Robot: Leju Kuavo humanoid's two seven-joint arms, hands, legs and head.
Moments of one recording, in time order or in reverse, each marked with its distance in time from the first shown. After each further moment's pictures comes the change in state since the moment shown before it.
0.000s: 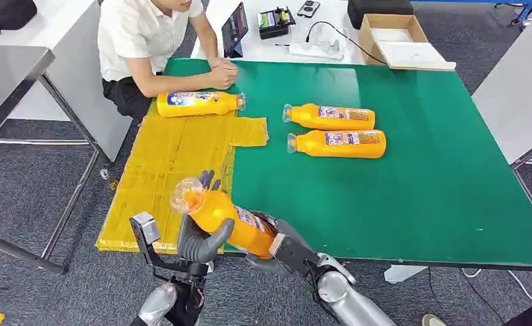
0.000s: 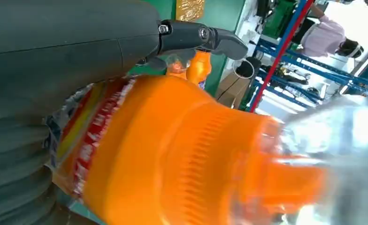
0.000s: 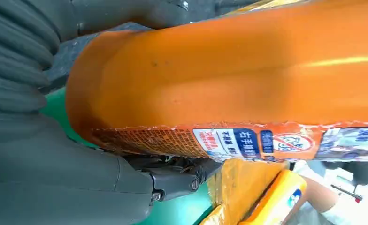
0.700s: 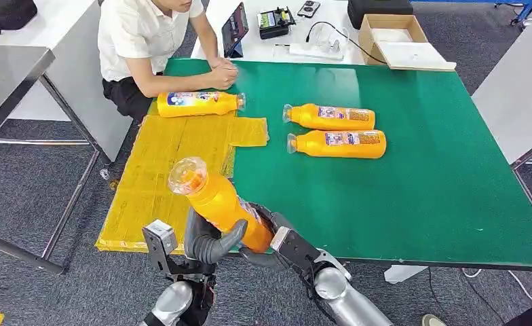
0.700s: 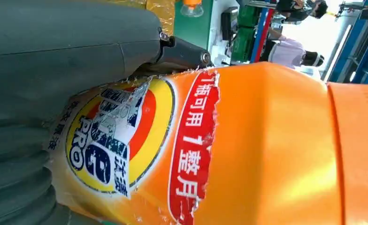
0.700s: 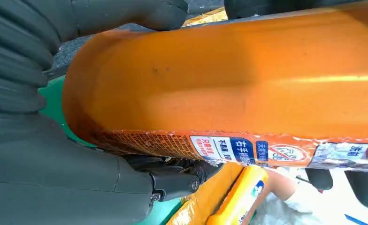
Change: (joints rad) left arm -0.037 -0.033 -0.032 0.062 -0.193 0.179 -0.127; right arm 0.007 0.012 -0.010 -0.087 -0.049 0.018 0.000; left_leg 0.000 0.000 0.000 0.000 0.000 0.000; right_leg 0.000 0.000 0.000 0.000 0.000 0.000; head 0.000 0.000
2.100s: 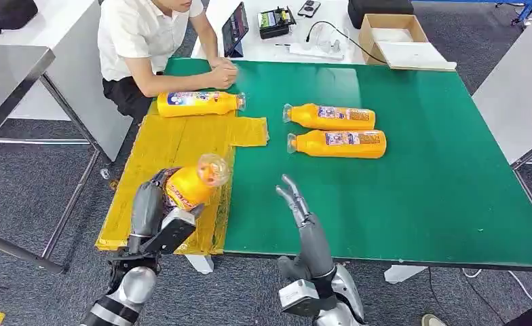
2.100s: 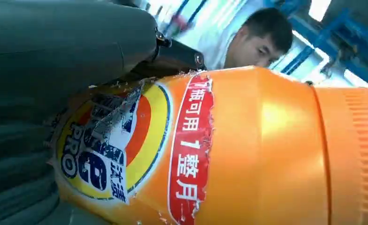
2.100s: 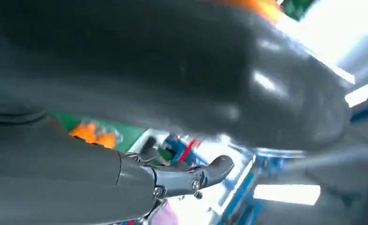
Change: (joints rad) left arm -0.047 0.179 0.259 -0.062 -1.107 0.156 0.391; right arm 0.224 -0.001 -0.106 -0.379 0.339 -0.544 -0.148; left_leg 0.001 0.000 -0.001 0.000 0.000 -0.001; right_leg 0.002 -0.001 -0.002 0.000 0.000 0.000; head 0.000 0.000
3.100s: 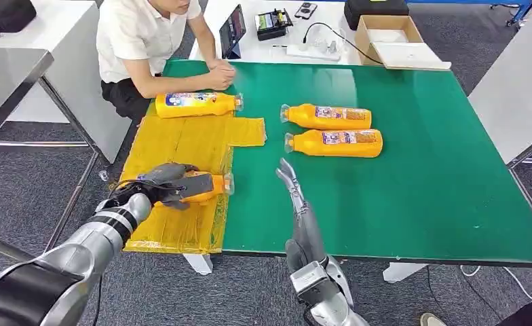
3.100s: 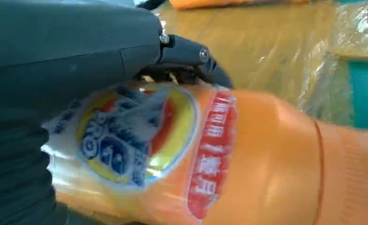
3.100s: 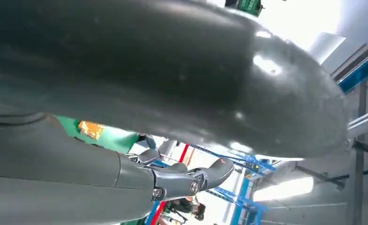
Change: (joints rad) left arm -0.626 0.013 -0.055 0.984 -0.147 -0.465 0.003; right arm -0.063 0.025 0.071 0.007 -0.230 0.066 -0.010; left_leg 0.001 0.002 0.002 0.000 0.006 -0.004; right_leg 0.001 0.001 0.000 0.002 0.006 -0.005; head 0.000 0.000
